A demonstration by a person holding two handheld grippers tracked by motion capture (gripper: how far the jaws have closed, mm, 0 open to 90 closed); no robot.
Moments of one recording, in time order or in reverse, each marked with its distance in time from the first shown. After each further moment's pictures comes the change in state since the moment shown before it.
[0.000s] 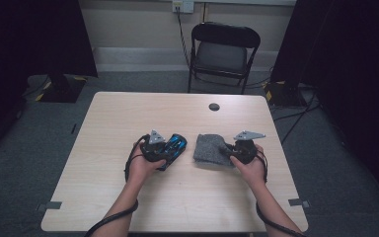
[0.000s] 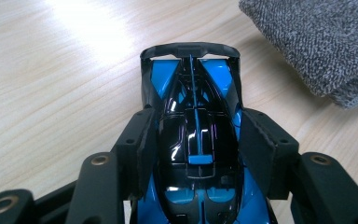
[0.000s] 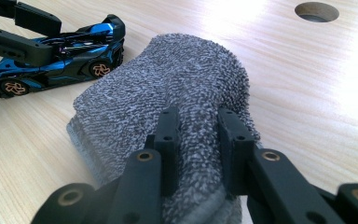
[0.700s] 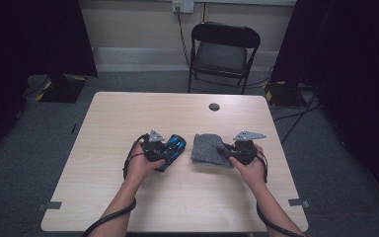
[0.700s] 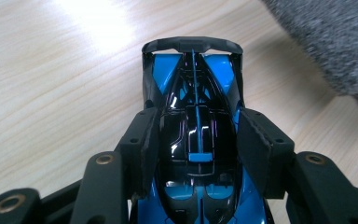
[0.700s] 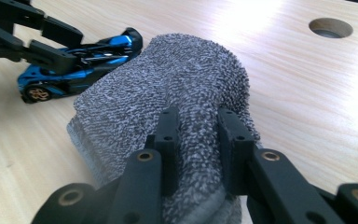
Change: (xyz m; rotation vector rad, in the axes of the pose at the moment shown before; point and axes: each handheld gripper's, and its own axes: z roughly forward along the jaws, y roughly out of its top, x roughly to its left) left arm -0.002 0.007 -0.004 0.075 0.015 -0.023; right arm 0.009 0.005 -0.008 -0.029 0.044 -0.022
